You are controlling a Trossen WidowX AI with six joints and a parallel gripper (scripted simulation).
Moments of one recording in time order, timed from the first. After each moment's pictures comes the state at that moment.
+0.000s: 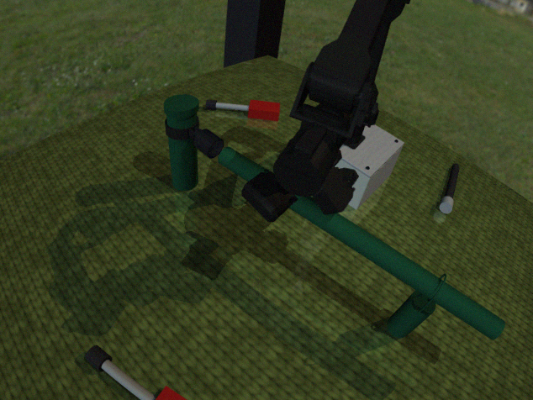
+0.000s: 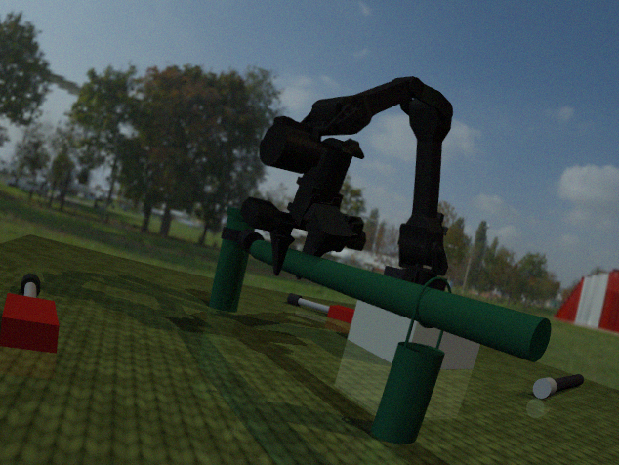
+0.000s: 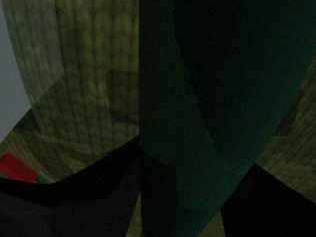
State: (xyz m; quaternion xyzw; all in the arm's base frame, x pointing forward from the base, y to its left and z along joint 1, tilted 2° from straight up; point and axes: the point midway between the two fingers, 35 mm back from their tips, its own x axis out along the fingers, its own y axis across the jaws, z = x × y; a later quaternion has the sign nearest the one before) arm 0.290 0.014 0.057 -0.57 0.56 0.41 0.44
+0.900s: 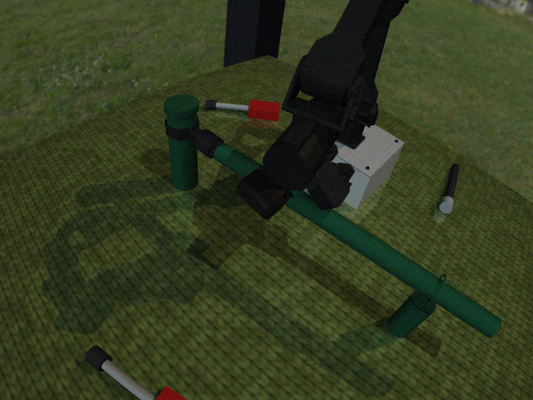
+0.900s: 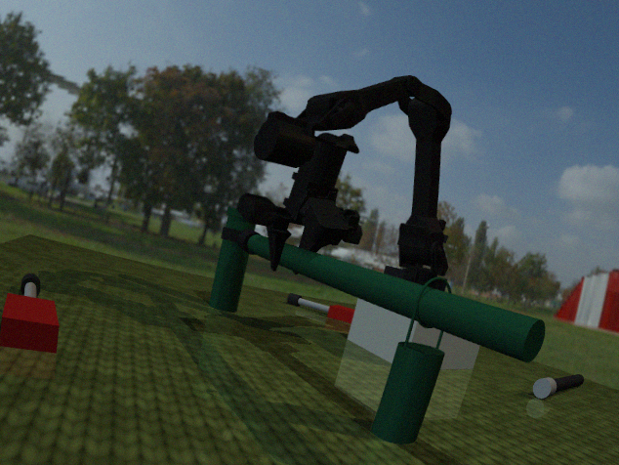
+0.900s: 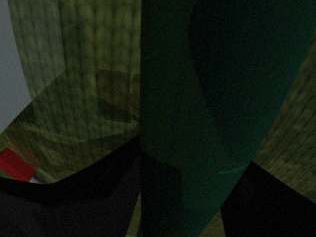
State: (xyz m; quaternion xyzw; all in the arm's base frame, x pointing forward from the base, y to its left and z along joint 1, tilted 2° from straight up) arm 0.294 0.008 0.064 -0.57 0.56 0.42 0.44
